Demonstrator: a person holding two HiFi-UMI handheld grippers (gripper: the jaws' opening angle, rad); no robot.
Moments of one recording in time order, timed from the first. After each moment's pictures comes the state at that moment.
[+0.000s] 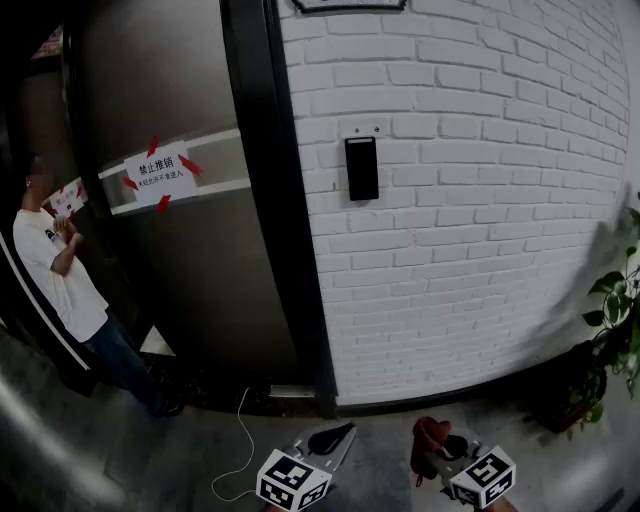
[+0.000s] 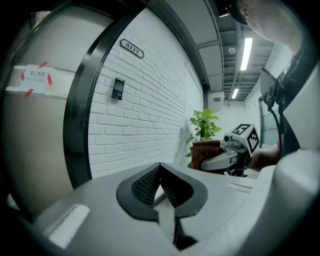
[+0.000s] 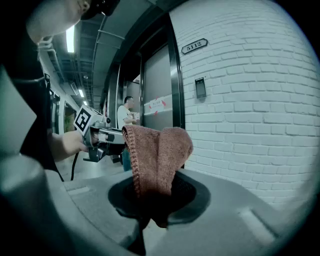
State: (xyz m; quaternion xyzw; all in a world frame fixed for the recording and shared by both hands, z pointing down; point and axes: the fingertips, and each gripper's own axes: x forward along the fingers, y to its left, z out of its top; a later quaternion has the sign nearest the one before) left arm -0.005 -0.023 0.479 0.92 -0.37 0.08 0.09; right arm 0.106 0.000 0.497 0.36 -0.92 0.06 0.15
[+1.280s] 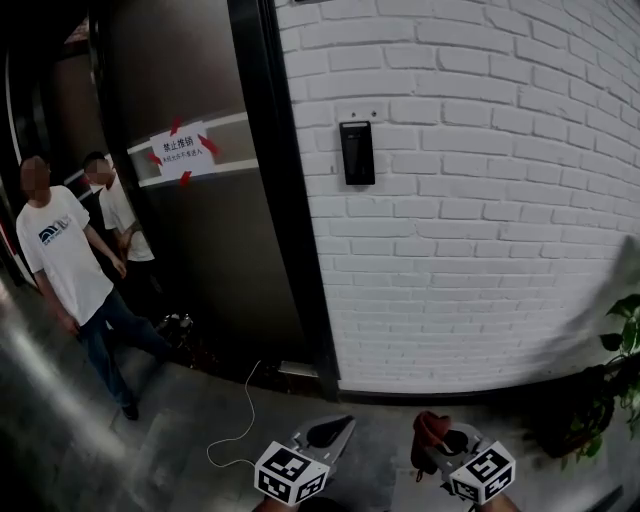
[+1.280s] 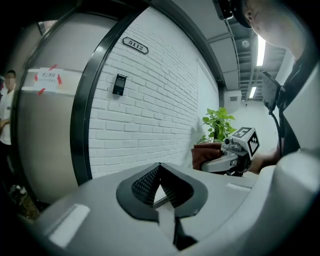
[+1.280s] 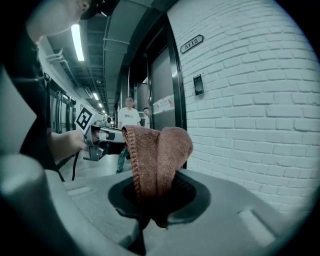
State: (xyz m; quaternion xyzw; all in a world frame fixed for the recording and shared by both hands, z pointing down) left arm 0.080 -0.024 0.485 0.88 -0.45 0.07 0.12; right arm 0.199 -0.021 0.512 0.29 -0.94 0.06 0.15
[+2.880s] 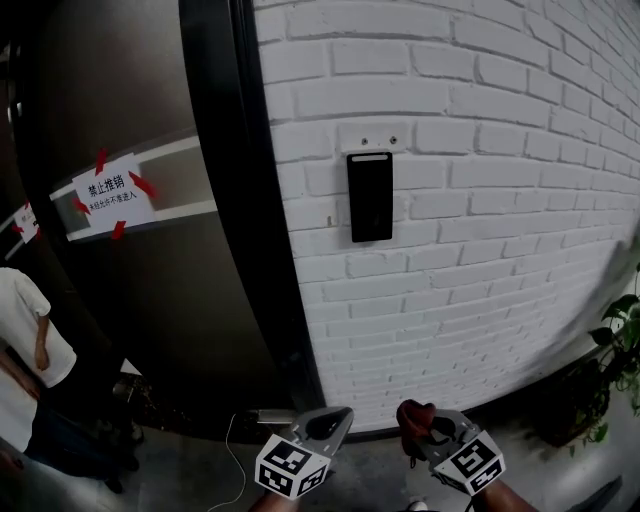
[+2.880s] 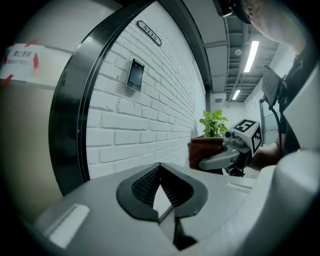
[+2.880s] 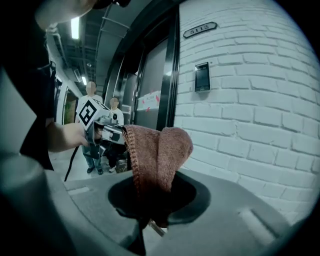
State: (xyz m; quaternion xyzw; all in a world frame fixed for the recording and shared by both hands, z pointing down) left arm -0.022 -0.254 0.465 0.93 -0.35 0.08 0.09; right arm 0.064 -0.228 0.472 0.37 -0.91 -0.02 0.19
